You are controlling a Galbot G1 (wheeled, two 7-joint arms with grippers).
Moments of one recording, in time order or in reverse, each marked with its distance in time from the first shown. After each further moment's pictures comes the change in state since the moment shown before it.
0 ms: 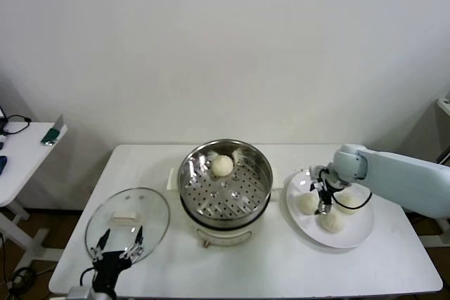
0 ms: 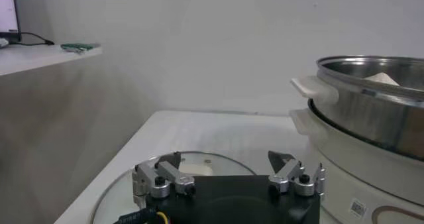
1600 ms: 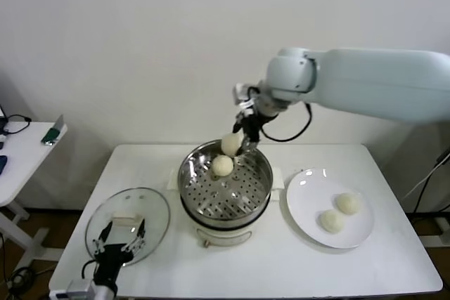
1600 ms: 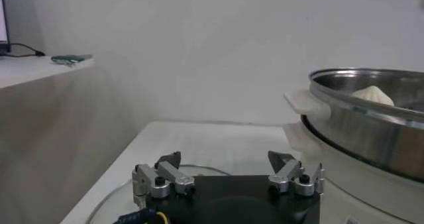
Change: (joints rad) left arm -0.022 0.019 0.010 -0.023 -0.006 0.019 -0.001; right arm 0.633 0.396 -0.190 0.276 0.546 -0.135 0.050
